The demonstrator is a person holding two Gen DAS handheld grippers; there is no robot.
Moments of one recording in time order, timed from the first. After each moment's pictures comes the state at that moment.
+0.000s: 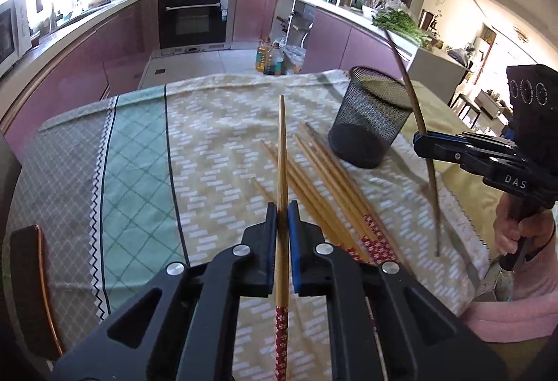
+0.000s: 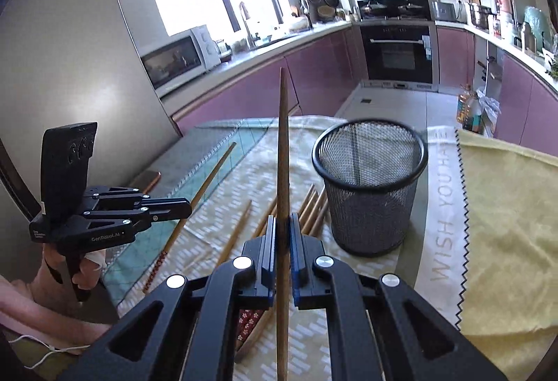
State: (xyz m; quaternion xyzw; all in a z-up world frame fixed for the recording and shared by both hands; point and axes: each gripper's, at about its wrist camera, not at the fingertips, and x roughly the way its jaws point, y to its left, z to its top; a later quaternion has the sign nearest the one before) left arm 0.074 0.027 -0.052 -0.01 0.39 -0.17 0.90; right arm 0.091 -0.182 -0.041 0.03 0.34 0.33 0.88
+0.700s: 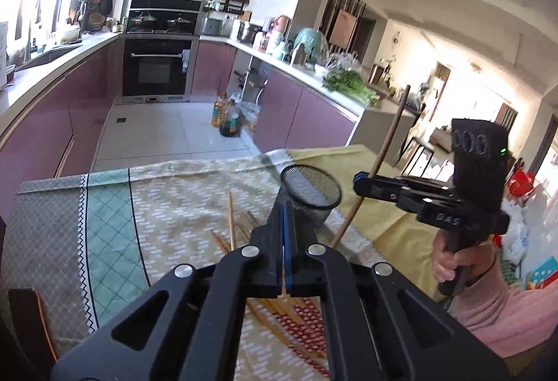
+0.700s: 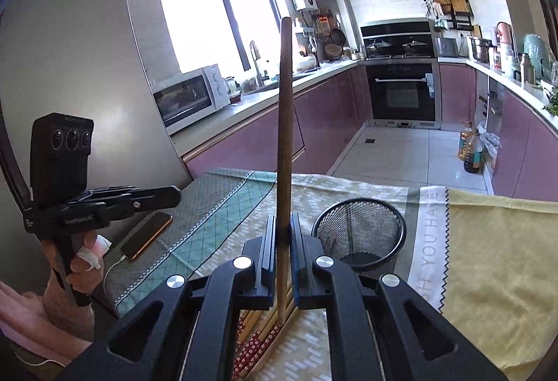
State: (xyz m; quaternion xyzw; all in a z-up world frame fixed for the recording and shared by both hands) left arm 0.073 0.018 0.024 -0.05 0.30 -0.25 0.92; right arm 0.094 -0.202 0.003 0.04 0.27 0.34 0.90
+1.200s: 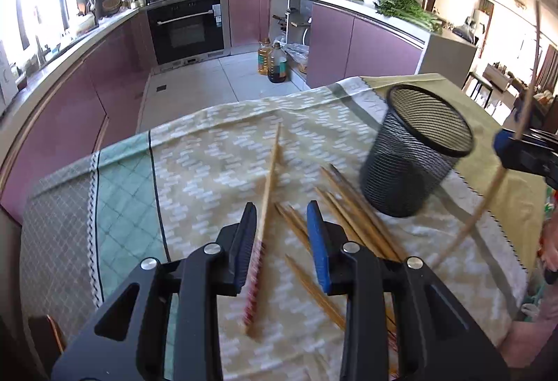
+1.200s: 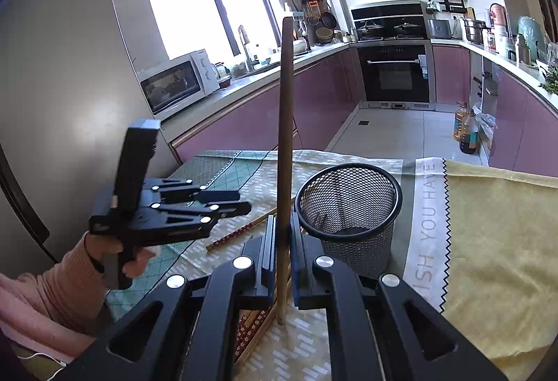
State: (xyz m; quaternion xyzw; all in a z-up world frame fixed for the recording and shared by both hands) left arm 0.172 0.000 -0.066 0.07 0.39 -0.16 0.90; right arm 0.102 -0.203 -0.020 0.05 0.31 0.33 0.89
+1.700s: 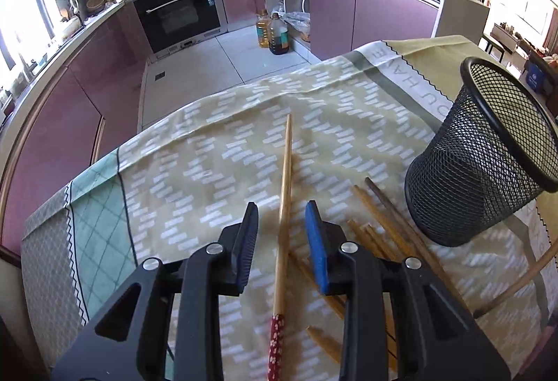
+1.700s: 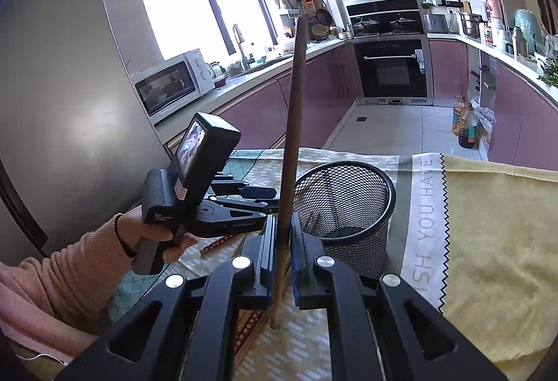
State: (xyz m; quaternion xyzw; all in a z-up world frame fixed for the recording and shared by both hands) left arm 0.242 -0.034 -0.104 0.13 0.45 -0.15 0.87; right arm 0.111 -0.207 -0.026 0.06 0.31 0.32 0.89
